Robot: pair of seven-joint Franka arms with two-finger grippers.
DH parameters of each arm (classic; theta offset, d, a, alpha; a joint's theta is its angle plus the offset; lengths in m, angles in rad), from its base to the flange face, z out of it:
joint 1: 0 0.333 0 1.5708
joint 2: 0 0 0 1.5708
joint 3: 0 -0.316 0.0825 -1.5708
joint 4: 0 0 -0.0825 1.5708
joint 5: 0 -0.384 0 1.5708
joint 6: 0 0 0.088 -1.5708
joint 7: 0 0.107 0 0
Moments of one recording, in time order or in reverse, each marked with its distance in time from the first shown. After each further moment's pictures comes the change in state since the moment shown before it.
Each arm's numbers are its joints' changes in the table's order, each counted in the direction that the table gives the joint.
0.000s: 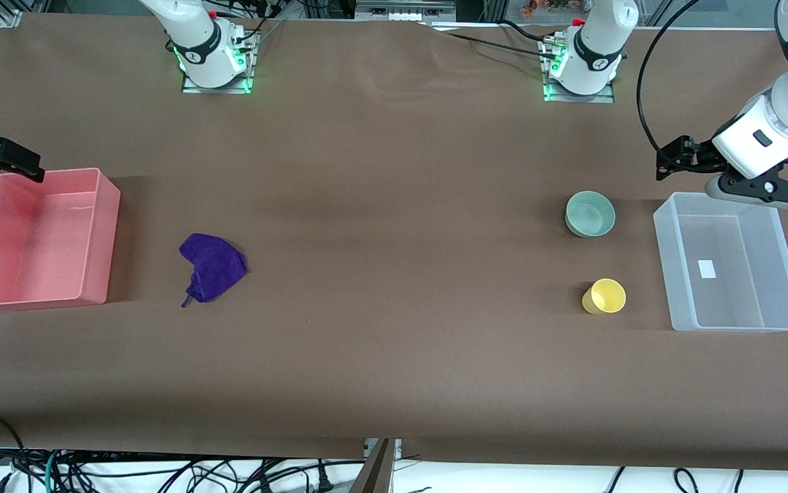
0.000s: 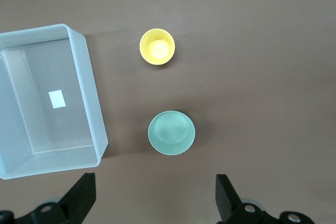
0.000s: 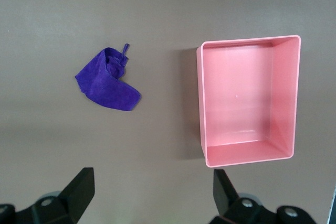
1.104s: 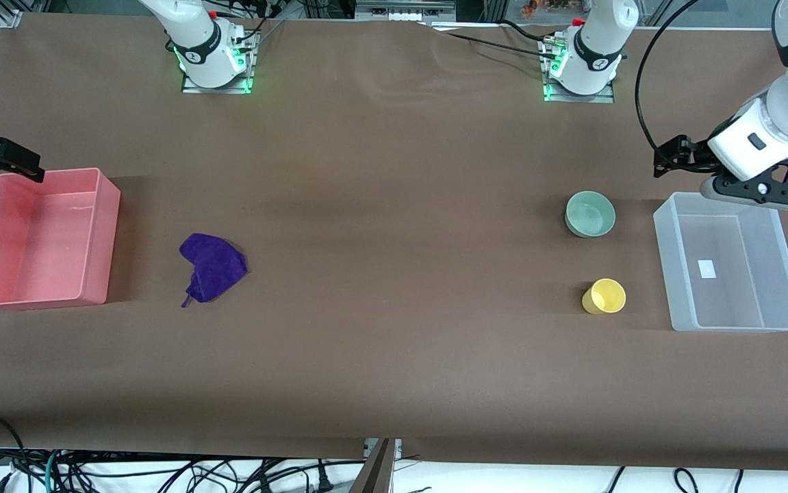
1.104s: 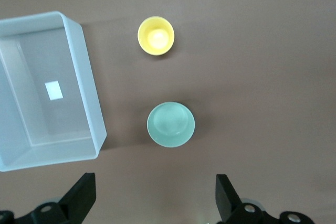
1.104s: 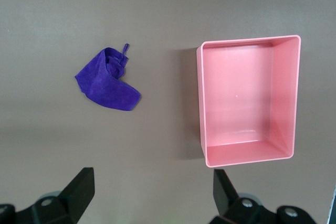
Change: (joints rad) left arm 0.000 -0.011 0.000 -0.005 0.000 0.042 0.000; right arm 0.000 0.000 0.000 0.000 0.000 0.000 0.000
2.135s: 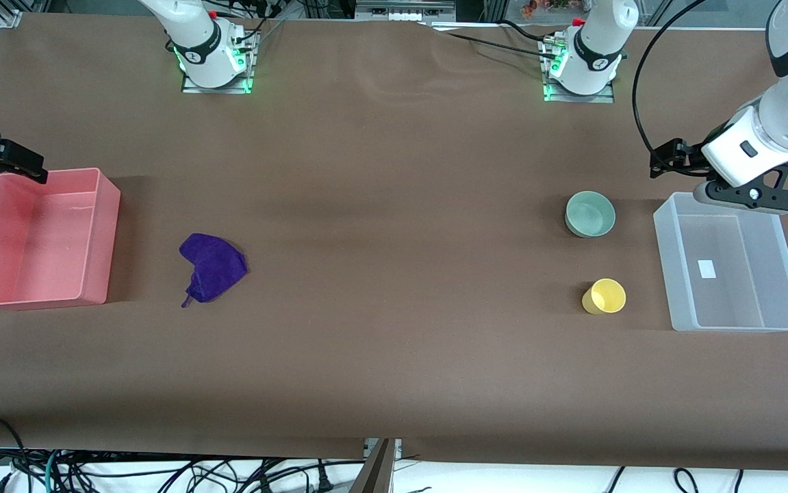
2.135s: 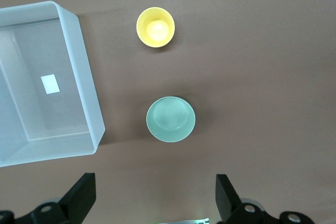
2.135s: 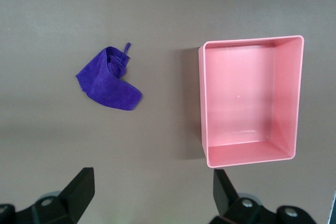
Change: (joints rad) left arm 0.005 -0.011 -0.001 -0.004 0.000 0.002 0.002; right arm 0.002 -0.008 -0.006 0.000 0.000 0.000 0.000
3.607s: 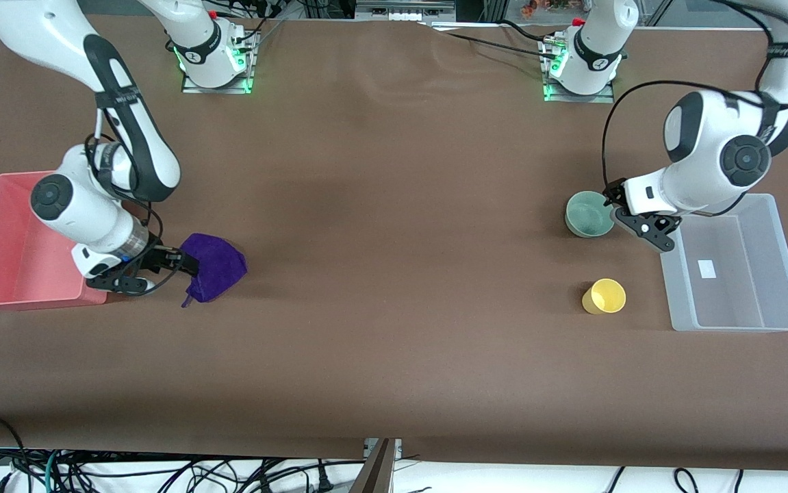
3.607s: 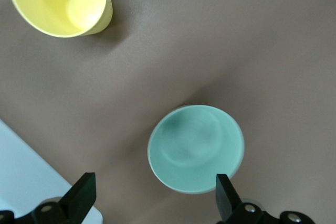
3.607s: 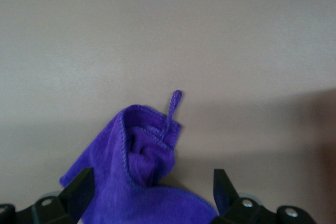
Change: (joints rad) left arm 0.053 -0.122 -0.007 -0.550 0.000 -0.704 0.594; right arm 0.039 -0.316 -0.052 -0.569 -0.160 -1.064 0.131
